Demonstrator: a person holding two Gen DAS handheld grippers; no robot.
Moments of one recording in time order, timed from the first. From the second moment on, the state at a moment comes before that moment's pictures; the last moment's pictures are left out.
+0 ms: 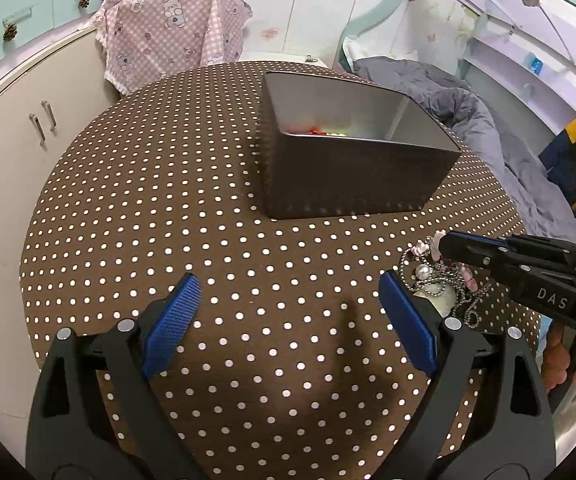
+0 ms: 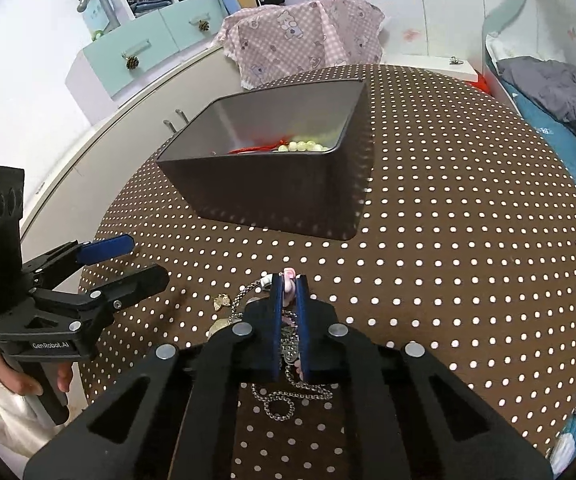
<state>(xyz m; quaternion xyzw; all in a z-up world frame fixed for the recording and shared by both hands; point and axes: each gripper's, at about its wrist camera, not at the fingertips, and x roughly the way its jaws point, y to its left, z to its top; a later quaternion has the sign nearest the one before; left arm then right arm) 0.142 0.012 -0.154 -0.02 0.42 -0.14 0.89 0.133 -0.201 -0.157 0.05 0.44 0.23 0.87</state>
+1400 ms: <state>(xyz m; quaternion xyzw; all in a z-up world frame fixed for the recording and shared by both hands) 0.146 -0.118 -0.147 0.18 0.39 -0.37 0.82 0.104 -0.284 -0.147 0.12 0.40 0.15 0.90</state>
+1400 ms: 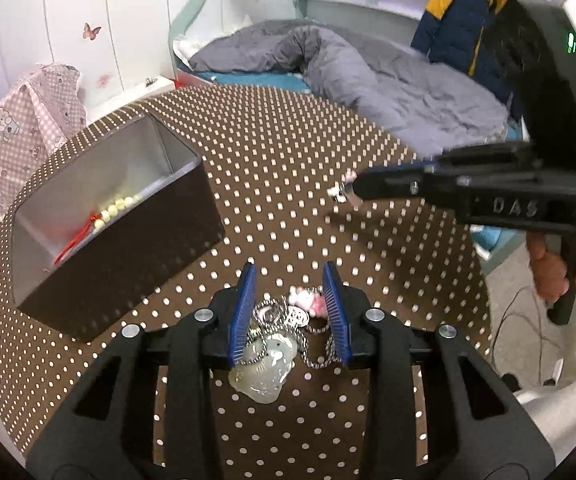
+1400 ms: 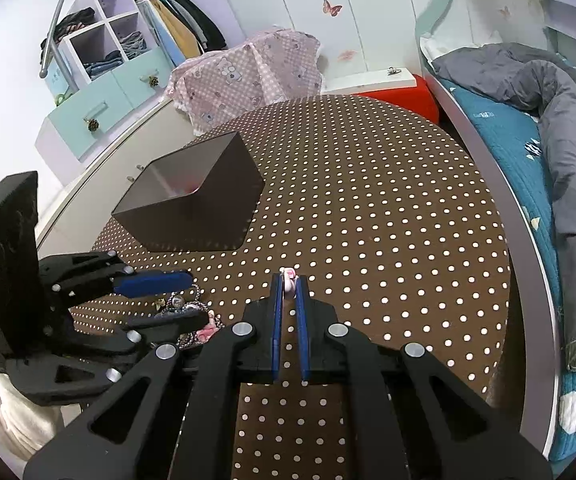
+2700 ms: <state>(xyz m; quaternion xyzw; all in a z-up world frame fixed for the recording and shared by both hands) 0.149 -0.073 -0.118 0.11 0.34 -0.34 0.87 0.115 -0.265 -0.122 0.10 0.37 0.16 0.91</state>
